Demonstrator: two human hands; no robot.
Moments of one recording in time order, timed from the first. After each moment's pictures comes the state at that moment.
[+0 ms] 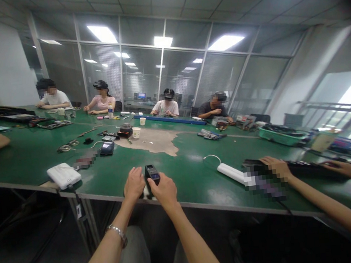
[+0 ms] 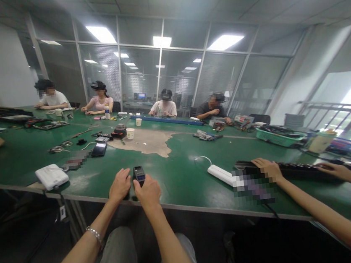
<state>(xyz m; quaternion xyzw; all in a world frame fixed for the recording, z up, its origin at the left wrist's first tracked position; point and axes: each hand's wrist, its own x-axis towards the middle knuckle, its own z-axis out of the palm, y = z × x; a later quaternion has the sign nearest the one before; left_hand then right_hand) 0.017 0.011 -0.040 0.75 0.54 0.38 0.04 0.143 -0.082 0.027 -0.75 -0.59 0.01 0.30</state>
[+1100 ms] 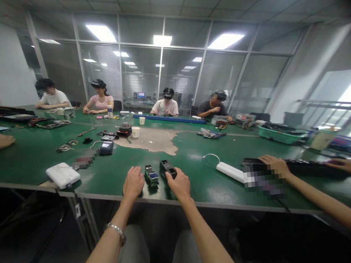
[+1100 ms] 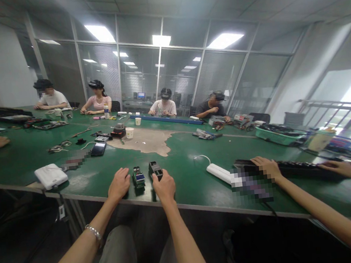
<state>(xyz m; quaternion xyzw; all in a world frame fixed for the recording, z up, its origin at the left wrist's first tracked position) 0.018 0.015 -0.044 0.76 0.53 0.39 0.01 0.215 -0.064 0.012 -0.78 -0.53 0.01 0.33</state>
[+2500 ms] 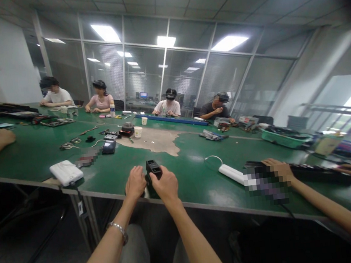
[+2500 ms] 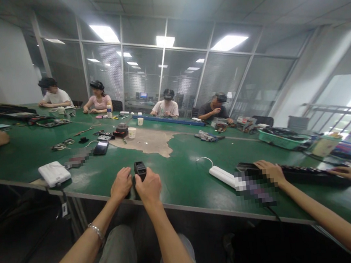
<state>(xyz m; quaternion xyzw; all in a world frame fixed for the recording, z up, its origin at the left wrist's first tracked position) 0.018 0.014 -0.045 0.74 0.54 0.39 0.01 0.140 -0.080 0.044 -0.73 -0.59 -0.04 0.33</state>
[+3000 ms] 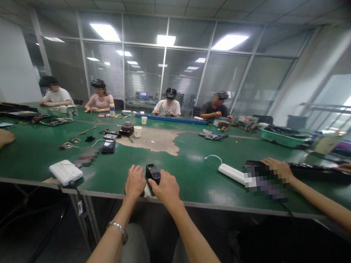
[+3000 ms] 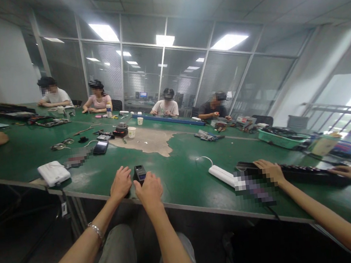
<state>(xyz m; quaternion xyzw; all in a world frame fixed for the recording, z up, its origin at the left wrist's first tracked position) 0.017 0.013 -0.044 0.75 0.54 0.38 0.00 0.143 -0.091 0.037 -0.74 -0.62 -0.04 0.26</state>
